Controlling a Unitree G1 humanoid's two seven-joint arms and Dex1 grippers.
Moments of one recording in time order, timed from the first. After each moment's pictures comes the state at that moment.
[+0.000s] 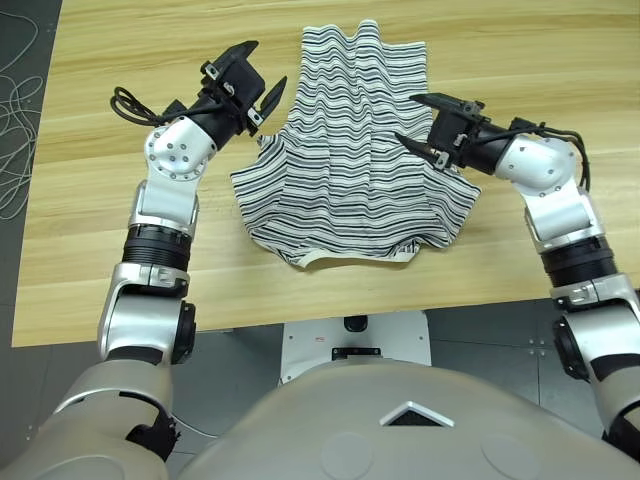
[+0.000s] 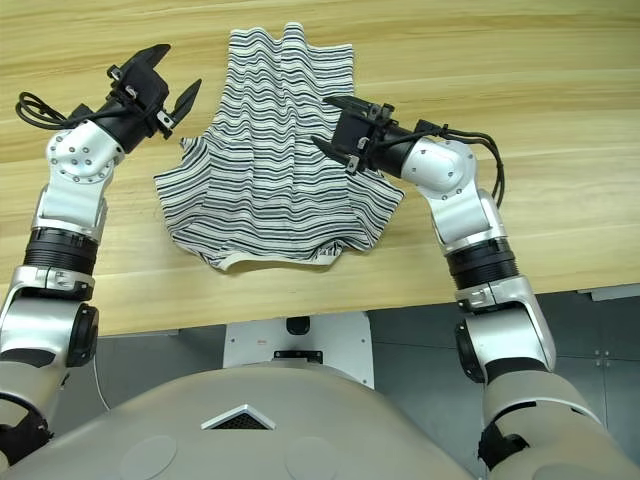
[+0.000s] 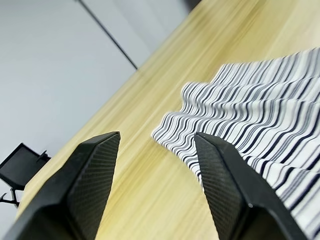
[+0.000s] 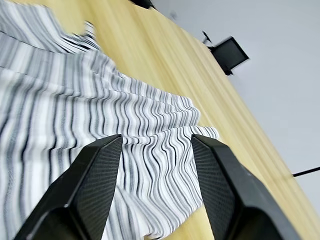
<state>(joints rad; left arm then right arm) -0.50 0.46 -0.19 0.67 0.18 -0.31 -0.37 -0.48 -0.41 0.33 0.41 -0.21 -0.27 0.56</state>
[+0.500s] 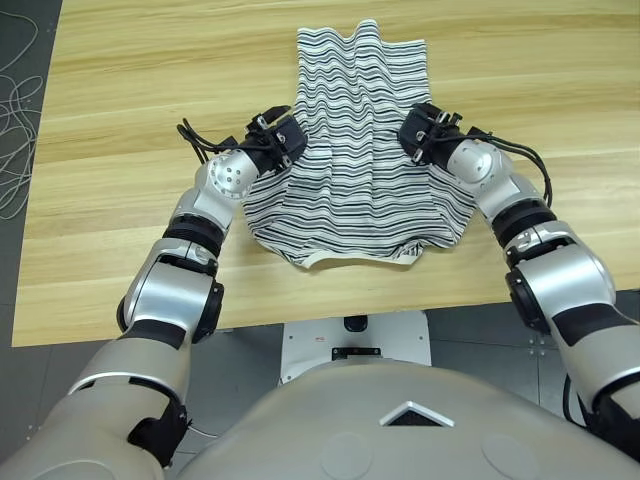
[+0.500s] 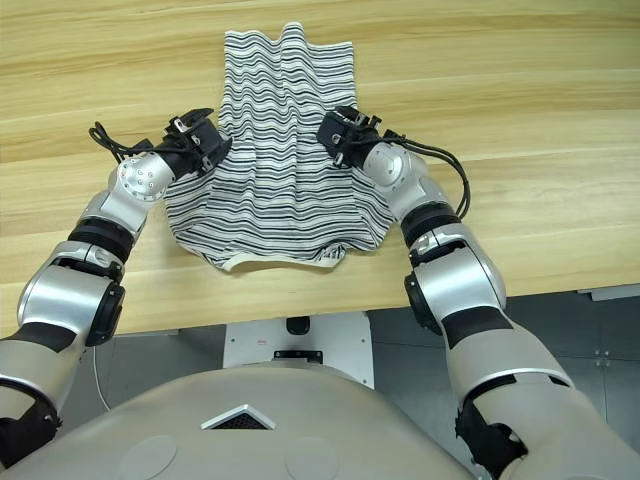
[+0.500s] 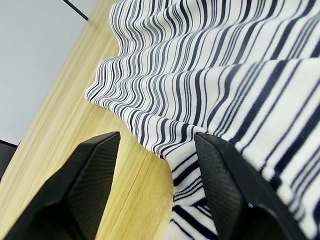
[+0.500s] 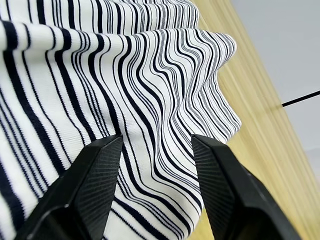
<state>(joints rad) -0.61 0.37 -0.33 1.06 0.39 -0.44 -0.27 -0.75 -0.23 0.41 1.17 -0.42 -0.33 0.23</state>
